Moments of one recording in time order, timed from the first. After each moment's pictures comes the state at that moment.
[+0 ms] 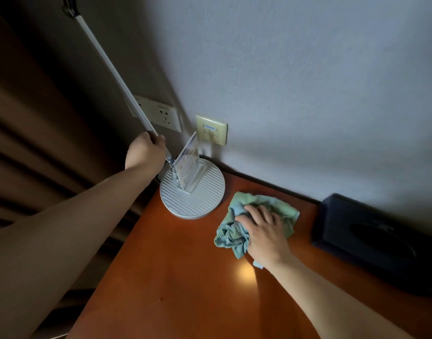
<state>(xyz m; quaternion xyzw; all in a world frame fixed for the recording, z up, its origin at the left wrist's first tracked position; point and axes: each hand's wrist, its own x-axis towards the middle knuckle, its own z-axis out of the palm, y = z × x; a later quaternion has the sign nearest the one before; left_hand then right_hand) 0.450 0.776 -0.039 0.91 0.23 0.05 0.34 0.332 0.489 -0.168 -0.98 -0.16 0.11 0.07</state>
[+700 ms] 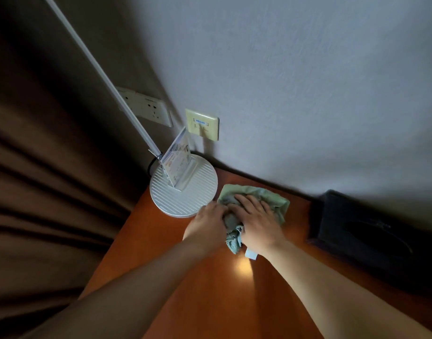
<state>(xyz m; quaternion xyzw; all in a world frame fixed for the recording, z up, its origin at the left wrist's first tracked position) 0.347 0.646 -0.141 0.95 -0.01 -0.19 0.25 0.362 0.483 -0.165 -0.96 -0.19 0.16 0.09</state>
